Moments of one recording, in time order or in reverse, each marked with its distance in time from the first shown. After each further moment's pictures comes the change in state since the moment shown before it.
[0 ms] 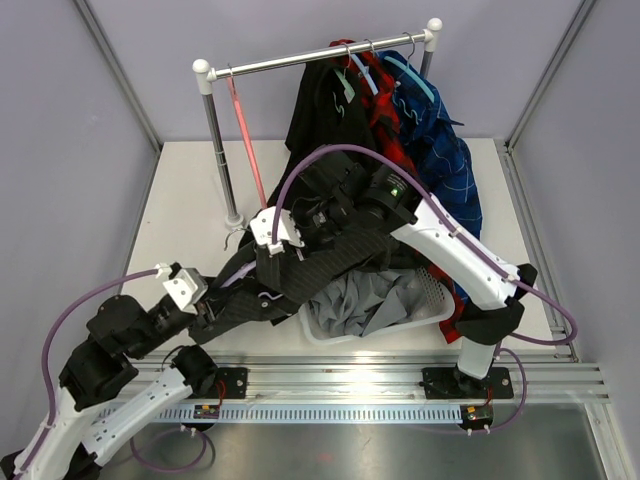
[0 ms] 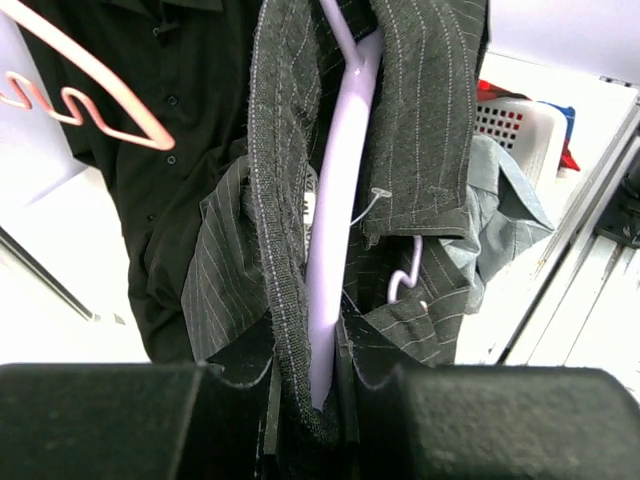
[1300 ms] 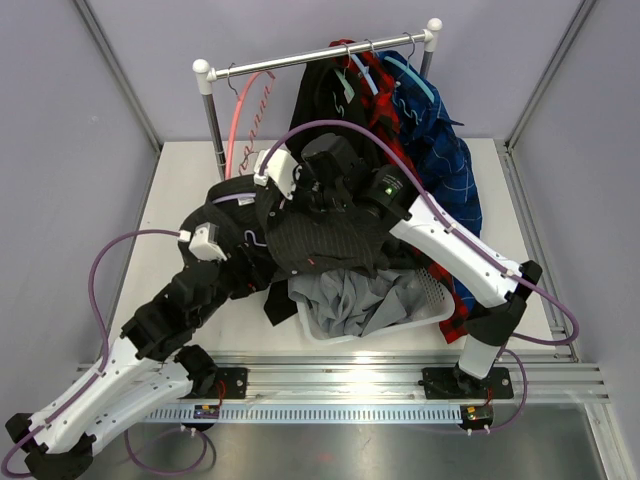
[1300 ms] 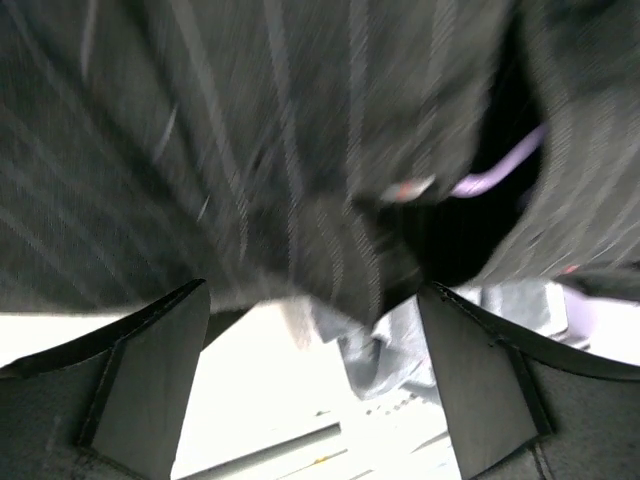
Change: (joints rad) left arm 0.000 0.285 -0.188 0.113 -0.394 -0.966; right arm -0.066 -0.043 -0.183 0.396 0.424 0.497
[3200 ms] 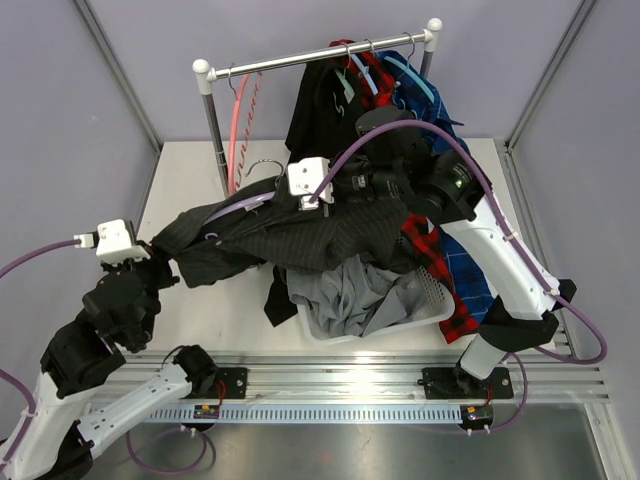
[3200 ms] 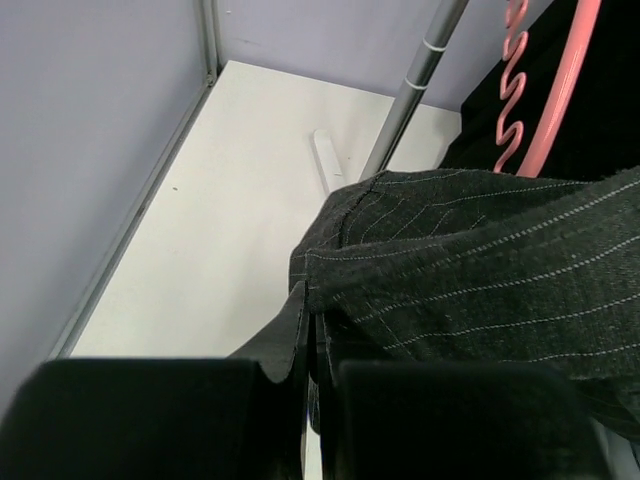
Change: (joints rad) left arm -0.011 -0.080 0.421 -0.314 -0.634 0.503; right arm -0.065 -0.086 0.203 -0.196 -0.277 -0.518
